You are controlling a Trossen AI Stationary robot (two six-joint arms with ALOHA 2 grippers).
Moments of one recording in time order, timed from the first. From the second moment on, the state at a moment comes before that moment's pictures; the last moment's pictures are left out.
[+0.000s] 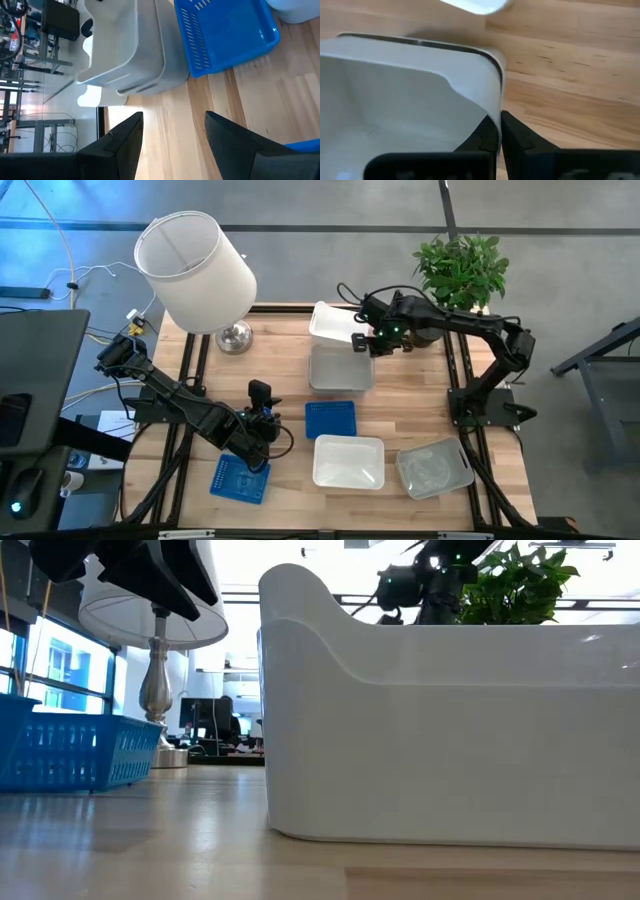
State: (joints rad) left arm -0.44 1.48 1.12 -0.89 -0.85 -0.08; right arm -0.46 1.63 1.33 -1.01 -0.18 0.98
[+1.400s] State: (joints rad) left arm -0.44 1.48 1.12 -0.90 -0.85 -0.10; right arm -0.43 1.58 1.33 -0.94 -0.21 0.88
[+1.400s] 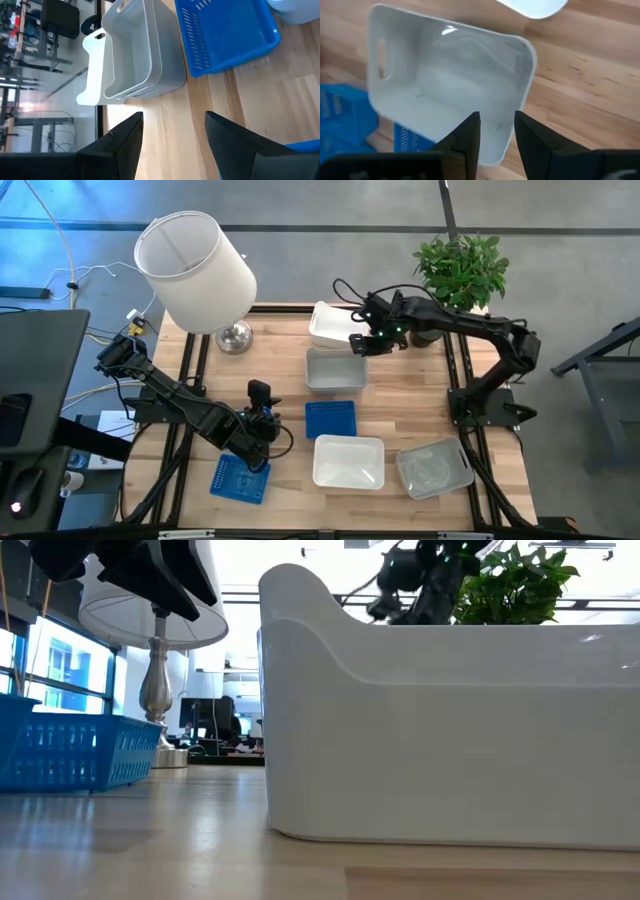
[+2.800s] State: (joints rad) left arm -0.45 1.48 0.94 -0.85 -0.21 -0.49; right arm 0.23 1.44 1.33 -0.91 0.08 0.99
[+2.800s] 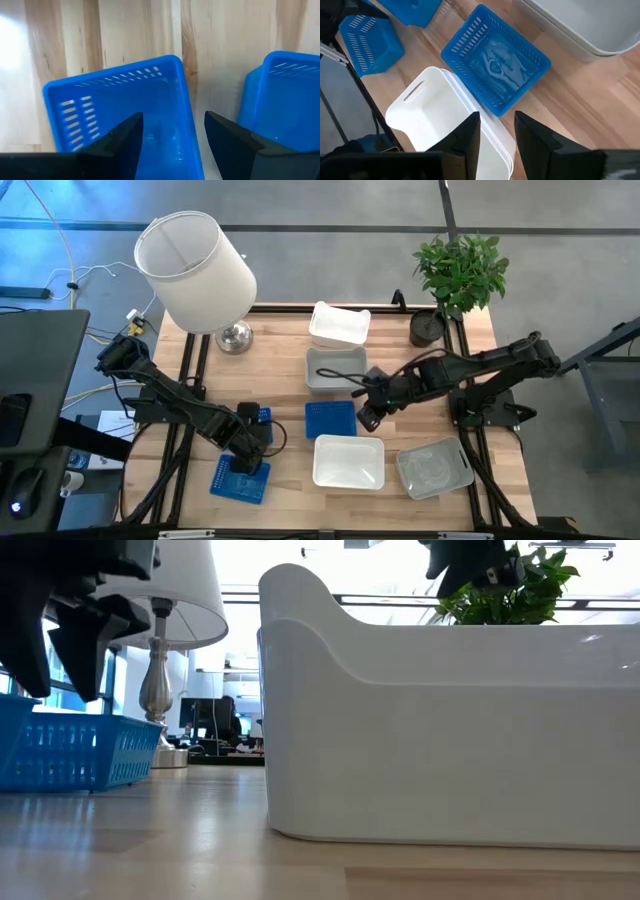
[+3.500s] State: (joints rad) left arm -0.45 1.48 0.84 -0.78 -0.19 -0.56; right arm 0.28 1.44 1.33 -0.91 0.17 0.99
